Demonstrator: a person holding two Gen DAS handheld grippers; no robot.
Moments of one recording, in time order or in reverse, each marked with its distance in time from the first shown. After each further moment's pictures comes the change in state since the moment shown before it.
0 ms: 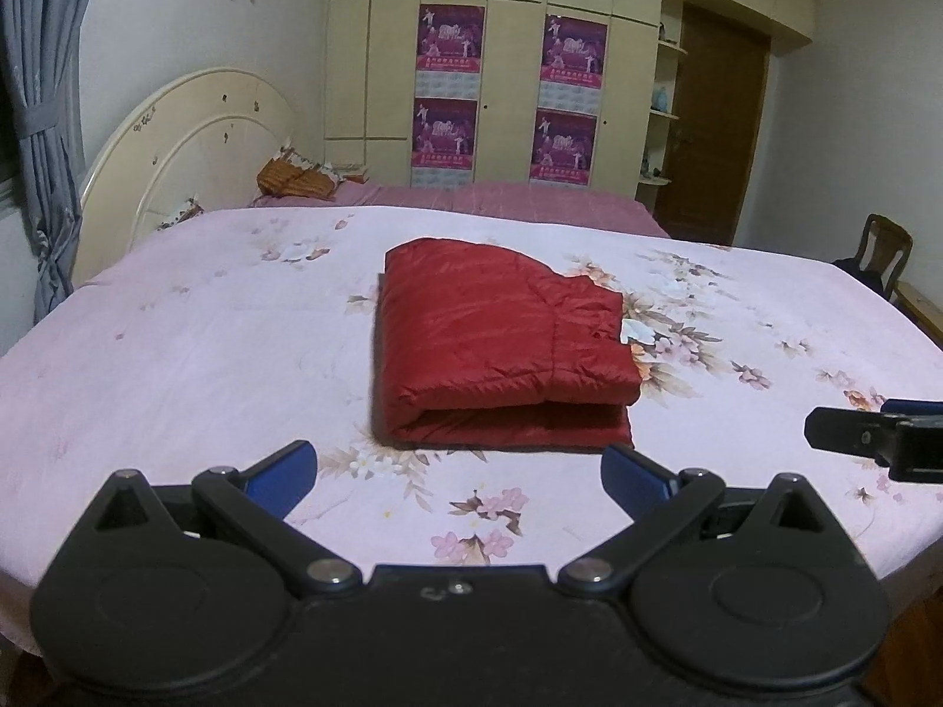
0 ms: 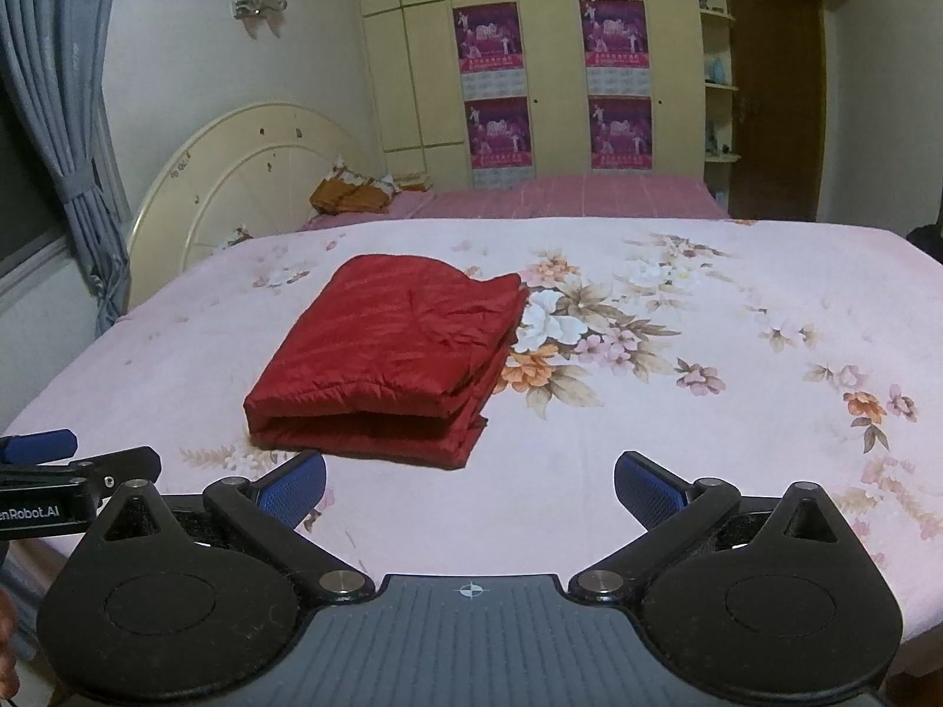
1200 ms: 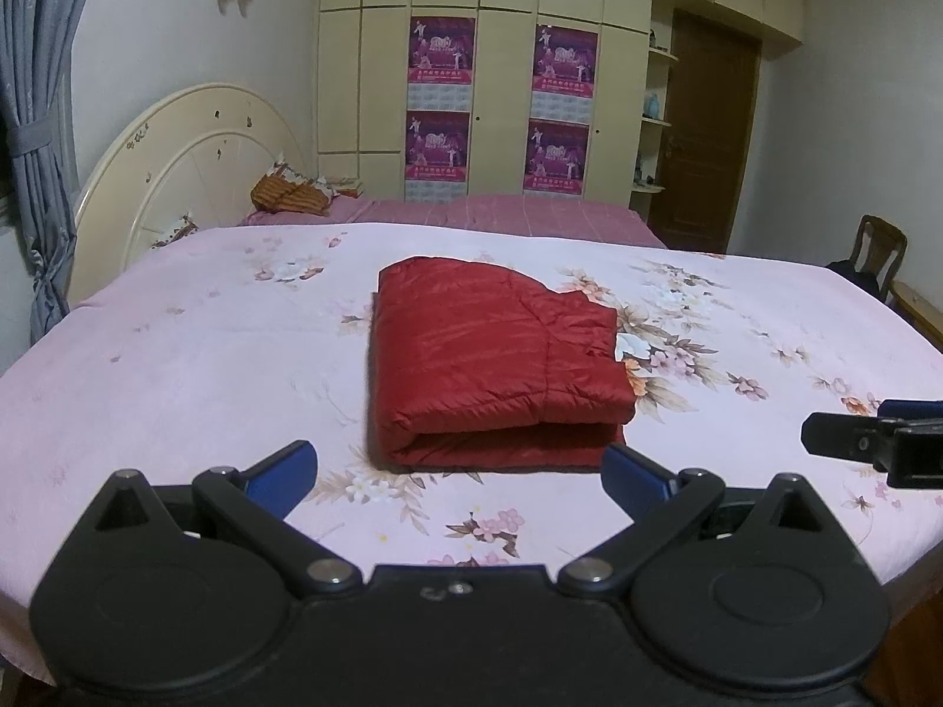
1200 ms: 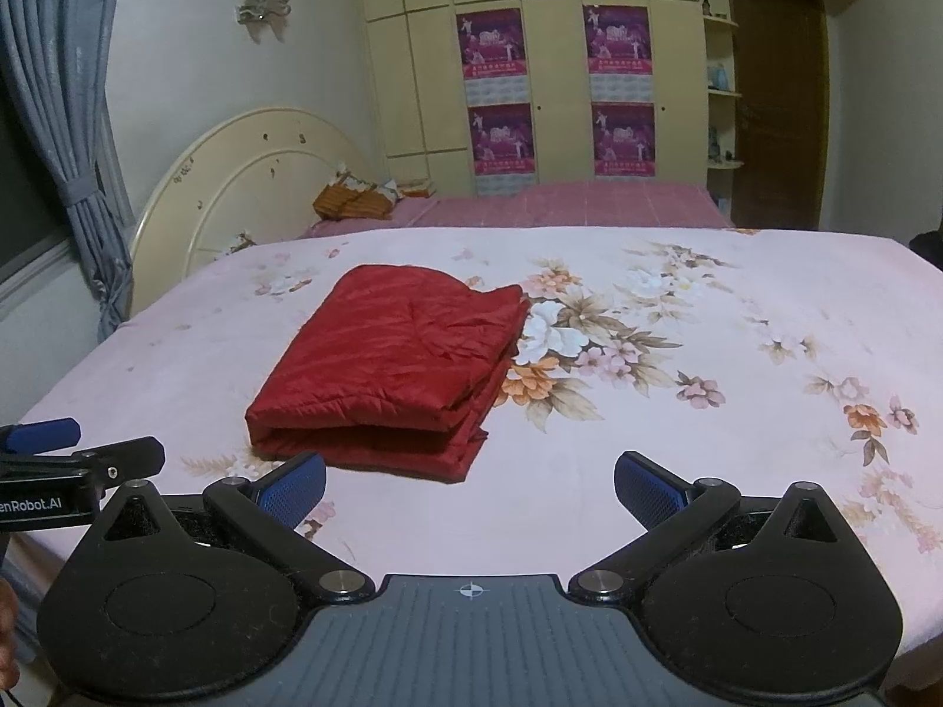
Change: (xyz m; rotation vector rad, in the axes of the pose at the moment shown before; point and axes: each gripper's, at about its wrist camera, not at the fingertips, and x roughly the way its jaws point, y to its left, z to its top) left arm -0.002 0.000 0.008 0.019 -0.024 -0.009; right arm -0.004 -0.001 0.008 -0.007 -0.007 0.007
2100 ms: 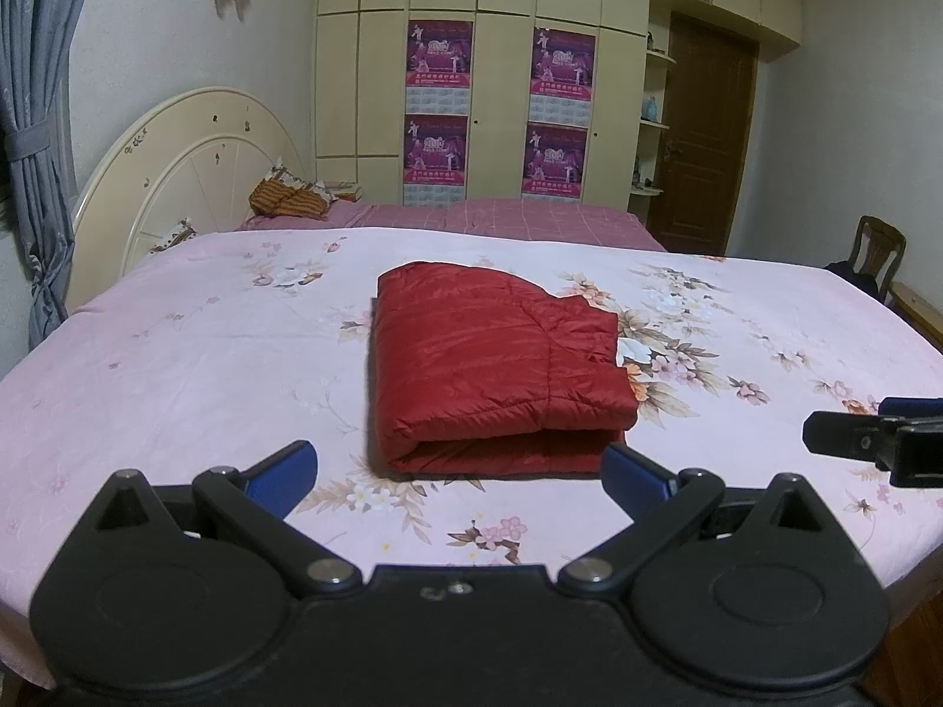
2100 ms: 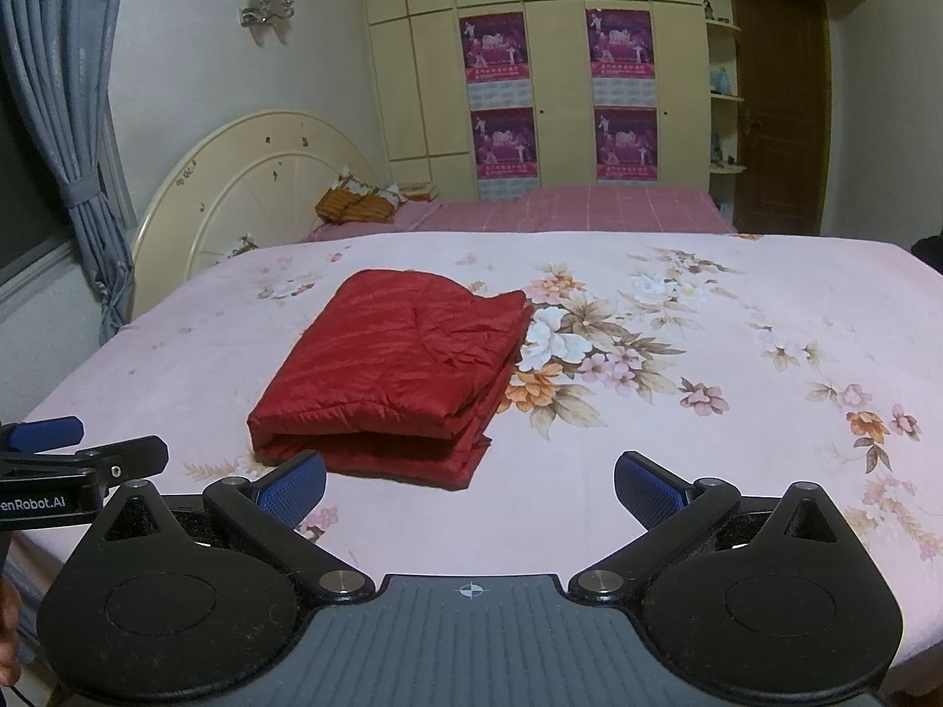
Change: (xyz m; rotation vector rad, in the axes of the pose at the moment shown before) left arm 0.000 0.001 0.002 0.003 -0.007 -0.002; right arm 0.002 0.004 0.005 -0.003 -0.006 0.003
